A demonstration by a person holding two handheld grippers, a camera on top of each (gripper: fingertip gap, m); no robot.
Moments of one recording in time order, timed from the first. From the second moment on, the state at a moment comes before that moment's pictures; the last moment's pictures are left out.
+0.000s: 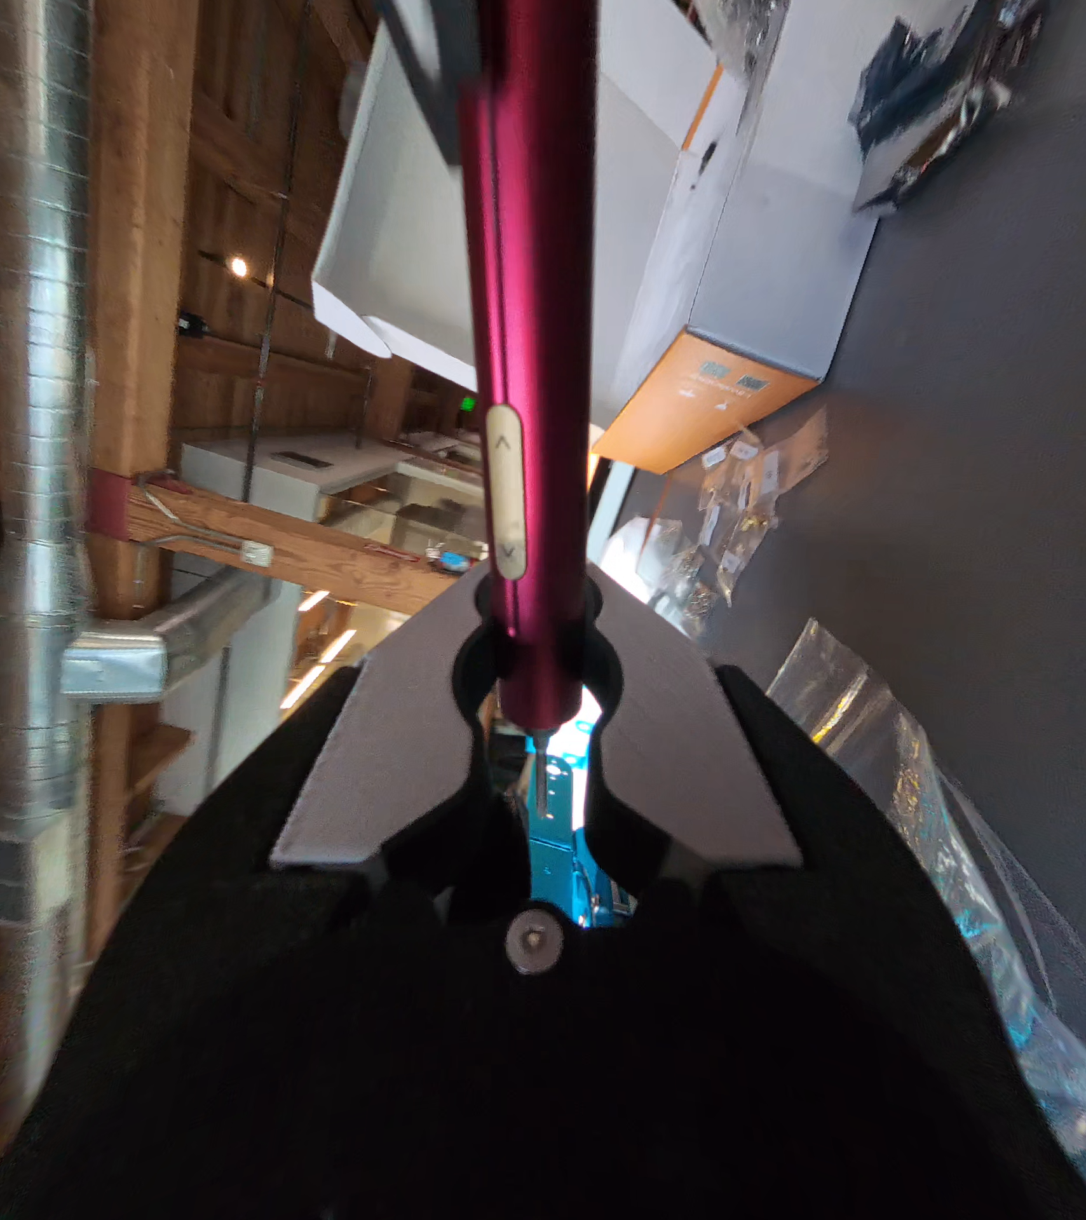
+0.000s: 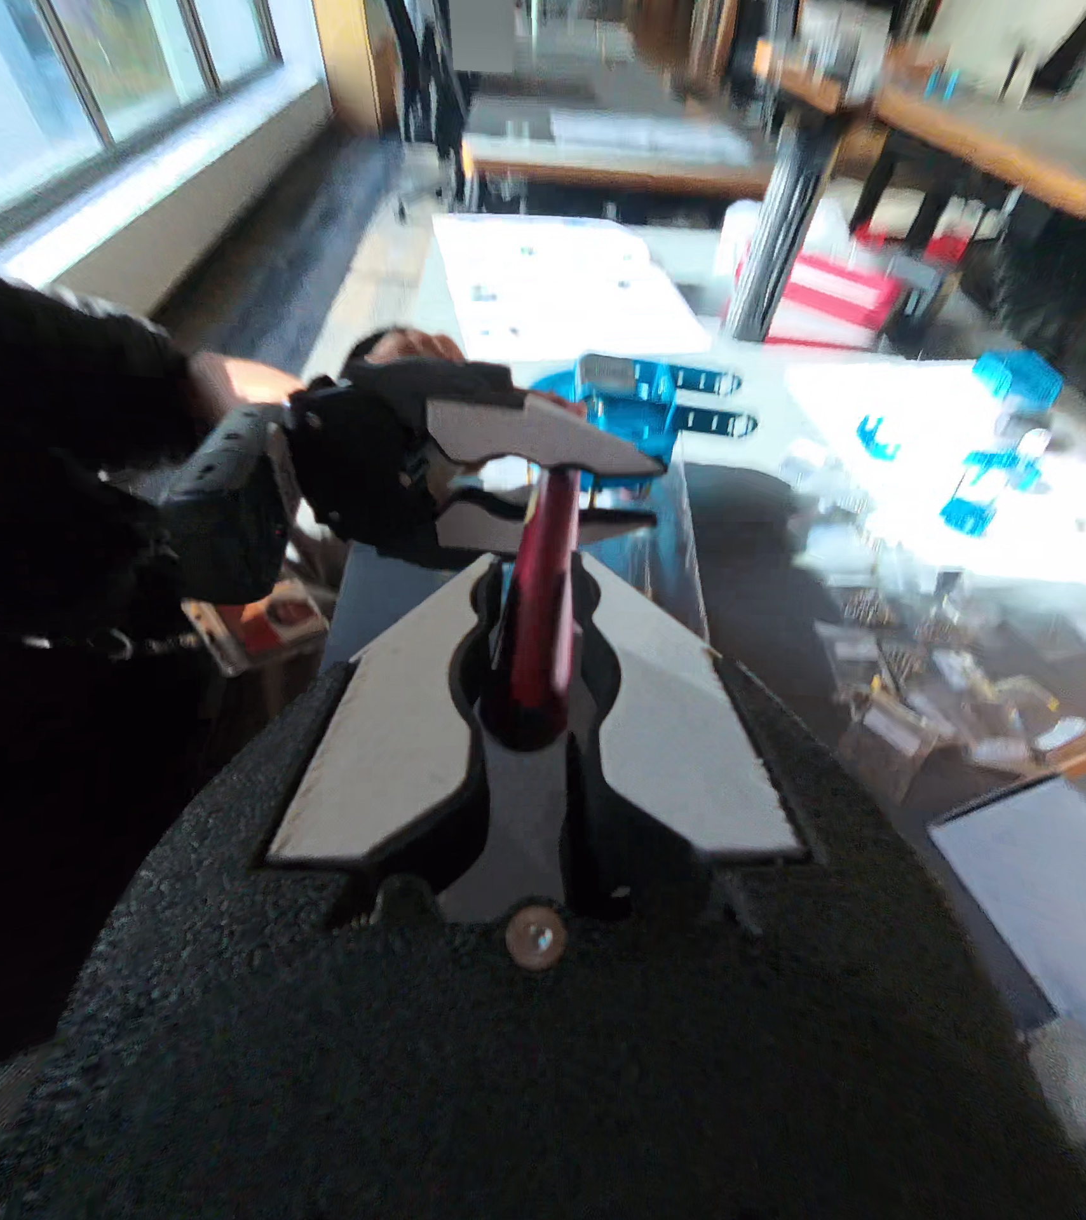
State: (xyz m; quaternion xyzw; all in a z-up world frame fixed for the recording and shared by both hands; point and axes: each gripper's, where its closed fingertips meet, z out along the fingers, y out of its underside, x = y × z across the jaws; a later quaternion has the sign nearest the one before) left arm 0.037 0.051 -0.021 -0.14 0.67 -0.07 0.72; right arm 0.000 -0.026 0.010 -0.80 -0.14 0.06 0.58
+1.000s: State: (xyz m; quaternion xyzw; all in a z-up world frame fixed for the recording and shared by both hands) left arm -0.008 0.095 -0.026 -0.16 0.78 -0.22 0.57; right arm -0.048 0.093 -0.002 -0.70 -0.33 -0.10 0.62
